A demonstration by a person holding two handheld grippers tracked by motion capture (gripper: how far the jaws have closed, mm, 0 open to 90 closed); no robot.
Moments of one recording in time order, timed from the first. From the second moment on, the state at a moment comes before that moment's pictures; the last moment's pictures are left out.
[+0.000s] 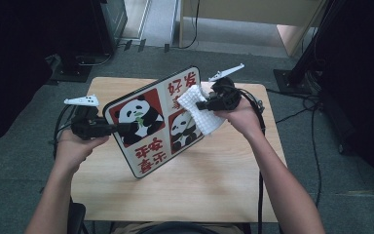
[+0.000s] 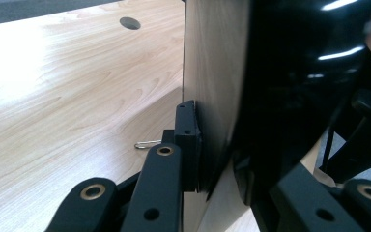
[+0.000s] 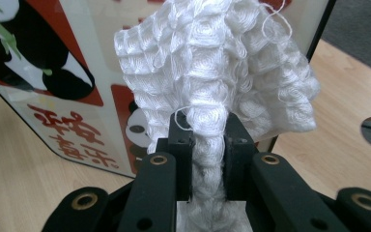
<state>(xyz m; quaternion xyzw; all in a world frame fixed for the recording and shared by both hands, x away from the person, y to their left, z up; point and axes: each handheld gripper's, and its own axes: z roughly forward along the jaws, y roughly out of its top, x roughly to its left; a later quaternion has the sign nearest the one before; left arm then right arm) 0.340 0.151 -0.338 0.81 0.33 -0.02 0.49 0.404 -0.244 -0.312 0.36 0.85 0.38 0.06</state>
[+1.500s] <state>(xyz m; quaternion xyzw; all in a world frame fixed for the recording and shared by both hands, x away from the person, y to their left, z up) 0.340 0.153 -0.338 0.81 0.32 -0.02 0.49 0.425 -0.191 -0.252 0.31 0.86 0.40 0.07</state>
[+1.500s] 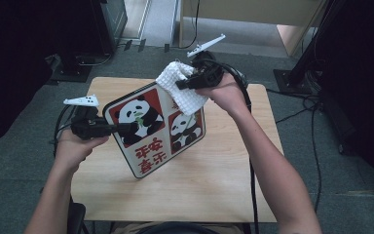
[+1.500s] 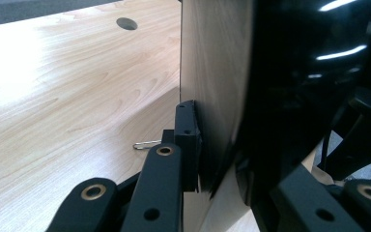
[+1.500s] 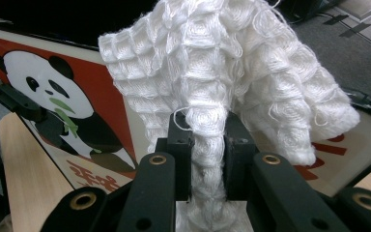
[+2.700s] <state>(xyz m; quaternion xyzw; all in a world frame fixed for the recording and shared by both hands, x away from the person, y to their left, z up) 0.341 0.154 -0.339 0.81 0.32 -0.02 0.49 0.419 -0.195 -0.295 0.31 0.86 0.41 0.05</state>
